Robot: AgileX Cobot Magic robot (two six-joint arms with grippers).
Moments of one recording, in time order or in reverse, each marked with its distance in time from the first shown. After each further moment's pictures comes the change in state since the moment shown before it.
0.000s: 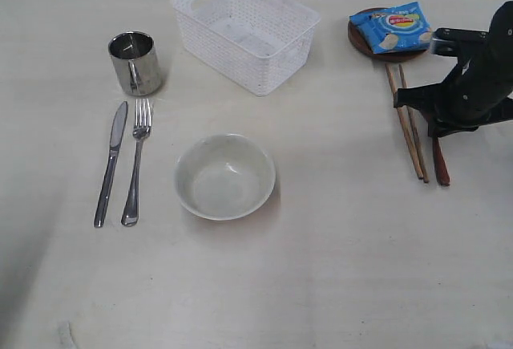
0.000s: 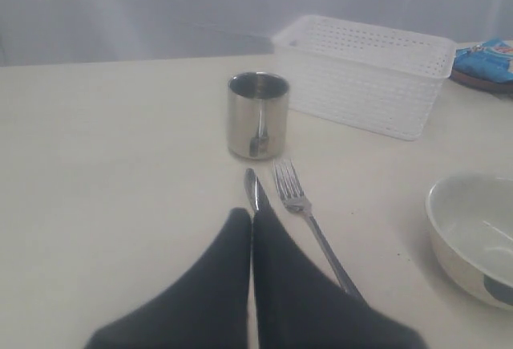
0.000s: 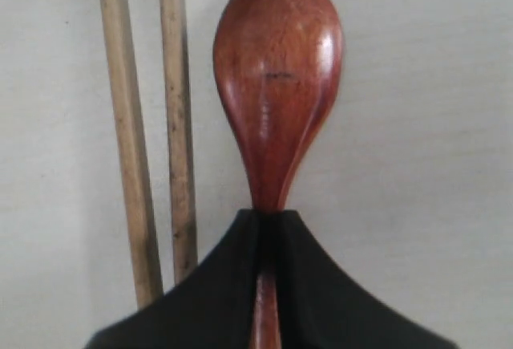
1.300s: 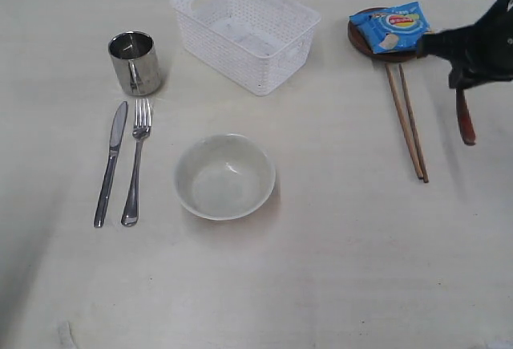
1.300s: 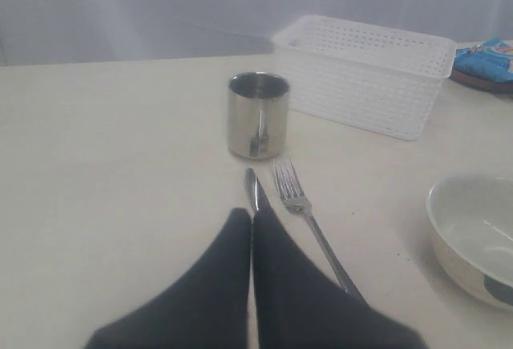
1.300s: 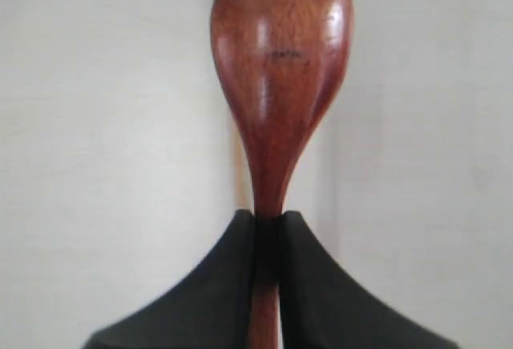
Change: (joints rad) left arm 0.000 0.000 0.000 0.000 0.000 0.000; right arm 0.050 -0.338 -0.051 0.047 0.222 -0.089
